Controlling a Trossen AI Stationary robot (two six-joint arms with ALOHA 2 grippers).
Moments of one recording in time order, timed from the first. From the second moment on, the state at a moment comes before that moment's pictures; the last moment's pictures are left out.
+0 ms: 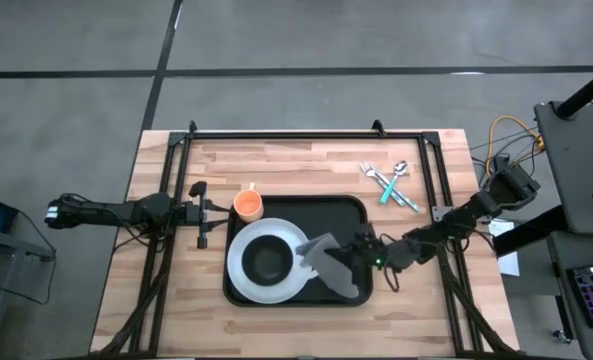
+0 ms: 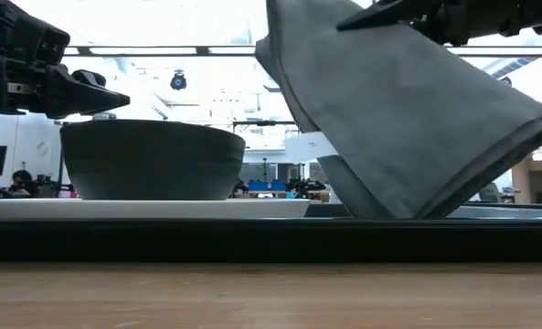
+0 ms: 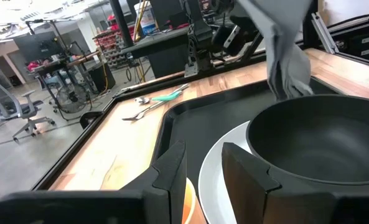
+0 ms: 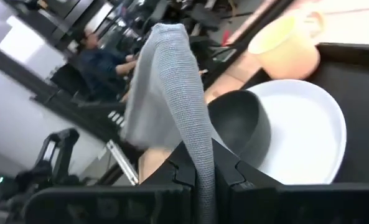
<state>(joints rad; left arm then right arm) -0.04 0.18 0.01 0.03 -0.11 0.28 0.51 1.49 0.55 0.79 0.62 0.91</state>
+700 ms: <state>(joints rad) -0.04 0.18 0.01 0.03 -0.11 0.28 0.49 1.51 0.52 0.33 0.99 1.40</state>
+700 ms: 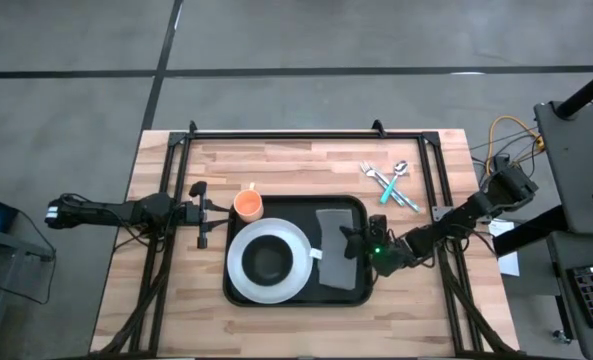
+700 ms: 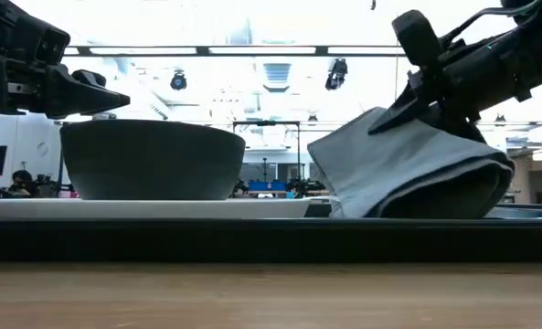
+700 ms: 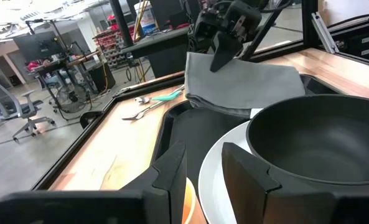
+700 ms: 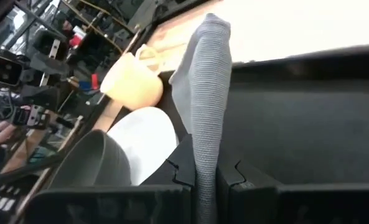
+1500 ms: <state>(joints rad) -0.04 0.18 0.01 0.03 -0.11 0.28 0.35 1.28 0.62 -0.35 0.95 1.22</state>
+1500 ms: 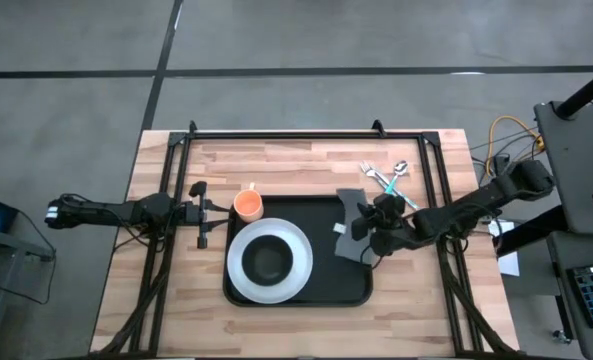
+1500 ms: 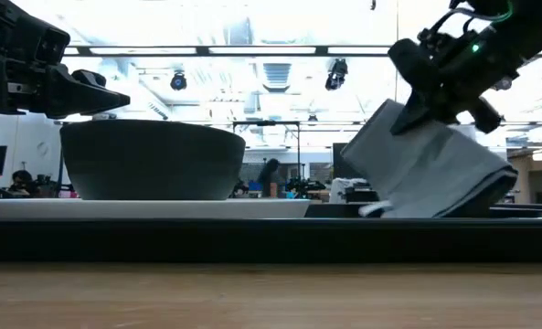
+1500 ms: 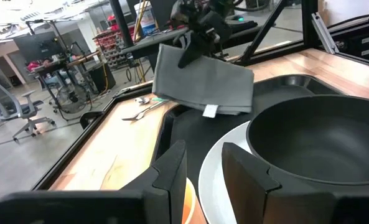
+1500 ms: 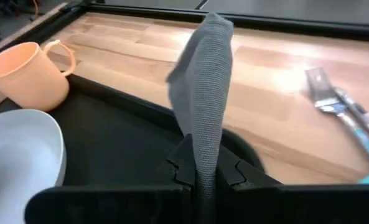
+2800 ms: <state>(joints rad) -0.04 0.22 0.01 0.03 -0.11 0.28 0.57 1.64 1.13 -0.29 0.91 1.11</state>
